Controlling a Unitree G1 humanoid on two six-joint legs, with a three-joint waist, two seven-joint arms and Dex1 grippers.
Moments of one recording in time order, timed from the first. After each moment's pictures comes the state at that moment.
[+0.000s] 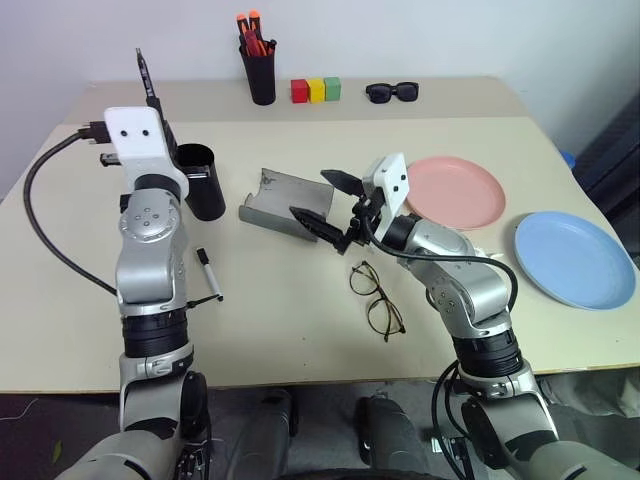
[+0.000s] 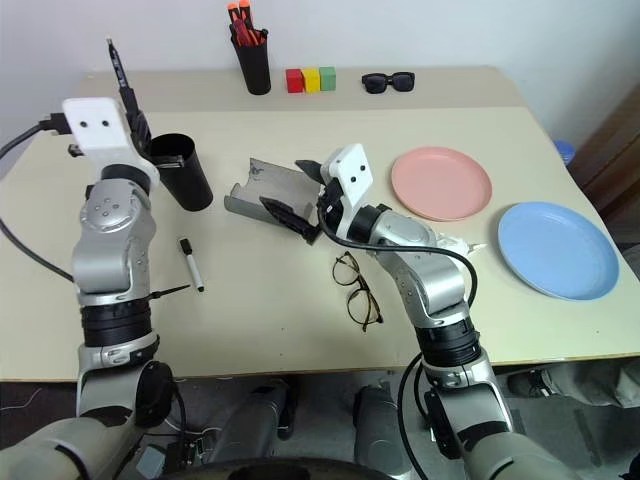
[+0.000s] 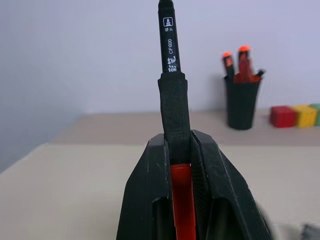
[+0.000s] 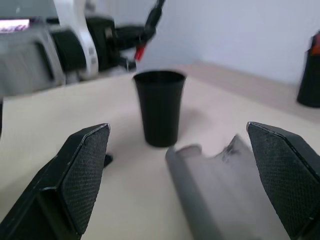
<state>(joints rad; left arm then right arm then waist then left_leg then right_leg) -0.65 0.23 0.24 -0.06 0.01 0.43 0.07 -0.56 -0.20 0.11 -0.19 0.38 0.47 0.59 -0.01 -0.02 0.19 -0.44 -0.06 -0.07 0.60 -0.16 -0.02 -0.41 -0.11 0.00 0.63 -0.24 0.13</state>
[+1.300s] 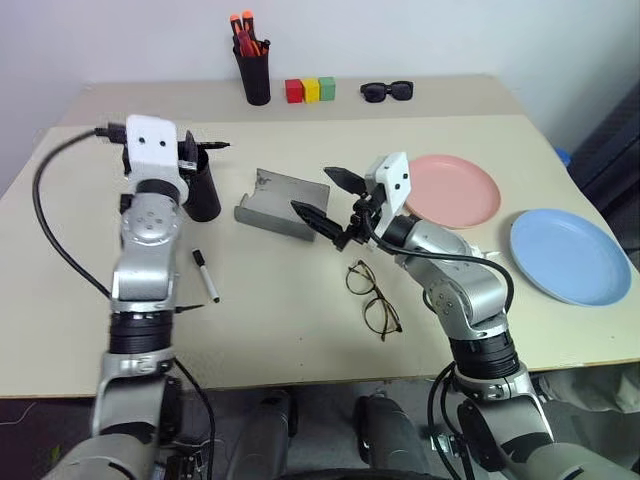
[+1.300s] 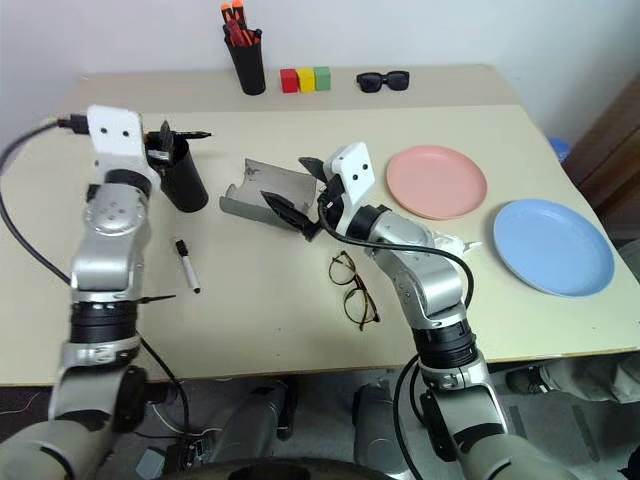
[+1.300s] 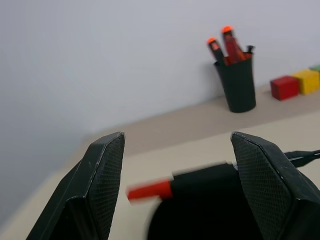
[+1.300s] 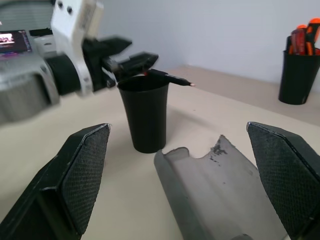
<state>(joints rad) -0.62 0.48 0.12 0.01 0.09 0.38 -0.06 -0.55 -0.19 0.11 -0.19 0.38 0.47 0.58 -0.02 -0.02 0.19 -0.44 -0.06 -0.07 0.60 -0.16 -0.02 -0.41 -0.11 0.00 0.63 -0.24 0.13</state>
